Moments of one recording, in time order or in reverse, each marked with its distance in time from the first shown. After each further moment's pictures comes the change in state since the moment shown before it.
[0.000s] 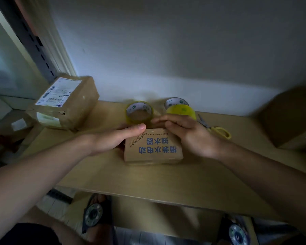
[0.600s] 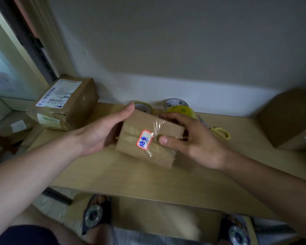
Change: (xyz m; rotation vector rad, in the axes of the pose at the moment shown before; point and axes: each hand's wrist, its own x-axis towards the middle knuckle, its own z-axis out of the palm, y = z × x) left_hand -0.003 -0.004 -0.012 -0.398 0.056 0.103; right_hand -0.027 -0.017 0.001 -0.061 0.105 -0.030
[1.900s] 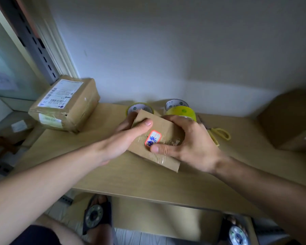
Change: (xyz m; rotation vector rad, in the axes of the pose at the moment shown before) left_hand -0.005 -0.002 0.043 0.223 0.192 0.095; right_hand -0.003 -0.010 0.009 -0.233 0.087 0.049
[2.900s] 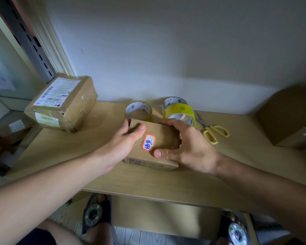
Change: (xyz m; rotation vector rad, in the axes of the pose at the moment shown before) left_hand 0.008 -0.027 0.011 -0.119 0.128 -0.067; right_hand 0.002 0.023 0.010 0.046 -0.089 0.094
